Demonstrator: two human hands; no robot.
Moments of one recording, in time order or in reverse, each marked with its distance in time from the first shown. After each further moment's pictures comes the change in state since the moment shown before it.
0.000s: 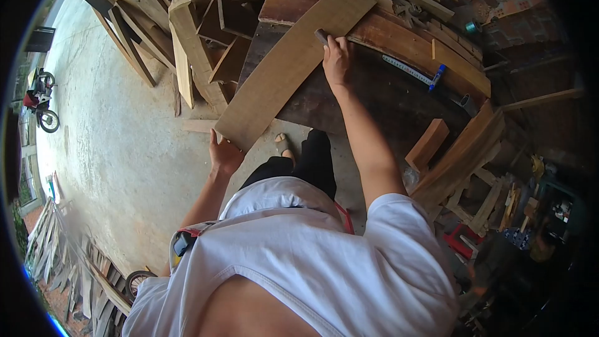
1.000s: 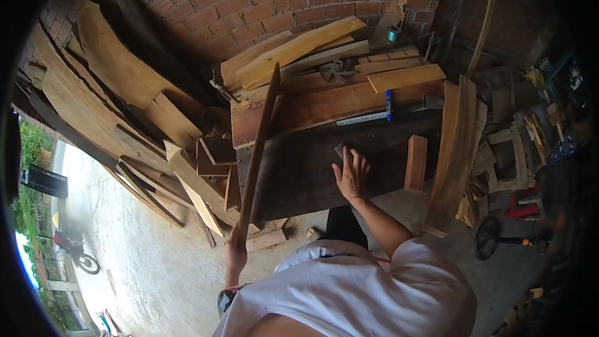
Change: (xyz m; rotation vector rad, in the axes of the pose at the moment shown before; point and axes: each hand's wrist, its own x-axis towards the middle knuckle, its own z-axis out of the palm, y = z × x) left_hand -0.031 0.057 0.060 1.885 -0.290 0.755; right_hand -0.109 0.011 -0.108 -0.367 0.121 0.414
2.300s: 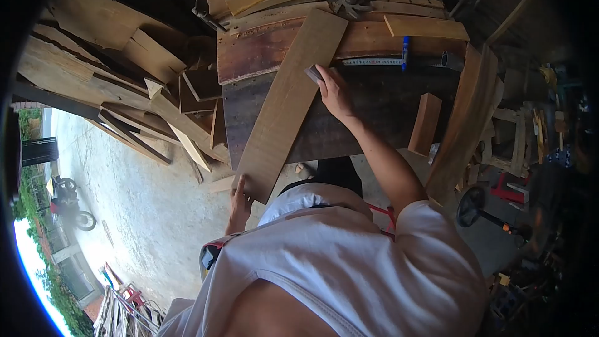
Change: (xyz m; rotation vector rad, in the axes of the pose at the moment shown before) left_hand 0.006 -0.064 0.081 -0.862 0.241 -0.853; right_hand 0.084 -0.007 0.064 0.609 -0.164 -0.194
